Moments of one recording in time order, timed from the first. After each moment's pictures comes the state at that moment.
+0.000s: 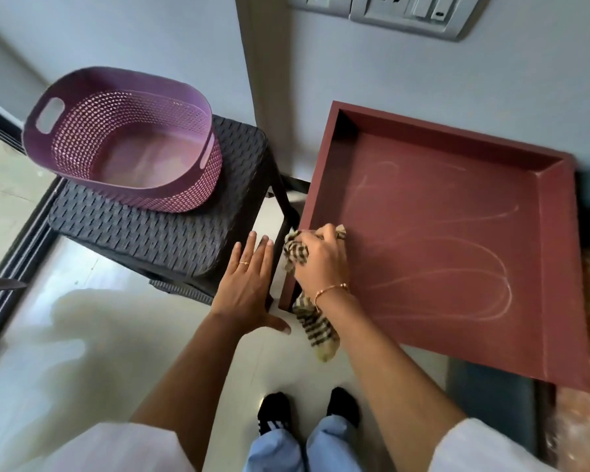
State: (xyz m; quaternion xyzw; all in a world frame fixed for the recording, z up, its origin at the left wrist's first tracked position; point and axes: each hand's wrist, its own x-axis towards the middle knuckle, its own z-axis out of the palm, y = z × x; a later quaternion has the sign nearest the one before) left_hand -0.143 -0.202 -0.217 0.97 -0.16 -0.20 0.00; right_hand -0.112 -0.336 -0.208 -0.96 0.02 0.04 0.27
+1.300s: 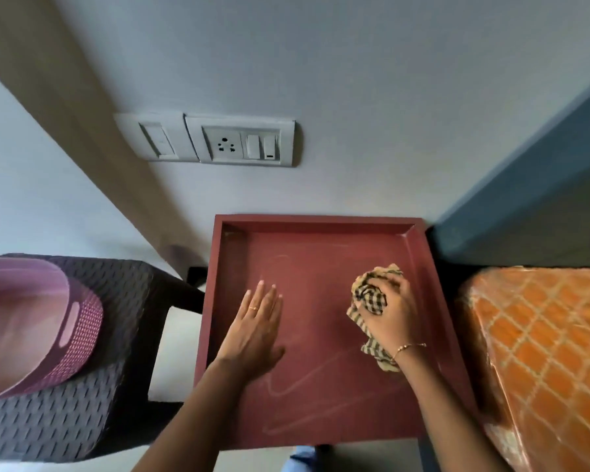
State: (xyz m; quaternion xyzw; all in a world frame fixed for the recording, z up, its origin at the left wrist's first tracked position) left_hand -0.039 -0.354 -0.160 0.93 -0.34 -0.16 -0.03; right_hand -0.085 -0.573 -0.150 -0.92 0.24 -0.08 0.31
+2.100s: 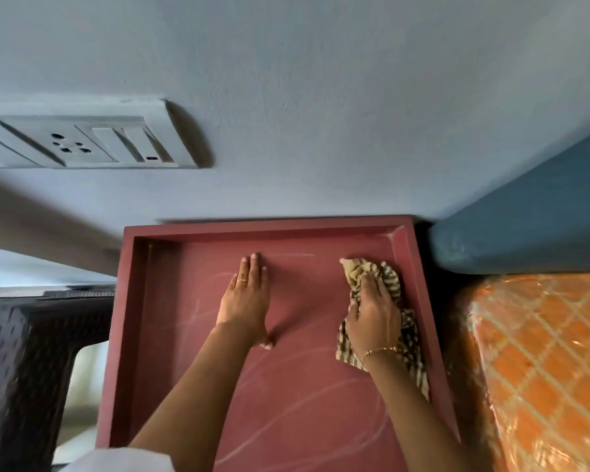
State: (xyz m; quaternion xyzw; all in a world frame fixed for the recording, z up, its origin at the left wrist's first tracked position) left_hand 0.063 -0.484 -0.228 0.91 -0.26 -0.32 -0.09; right_hand -0.028 -0.659 -0.266 -0.95 0.27 -0.07 0.17
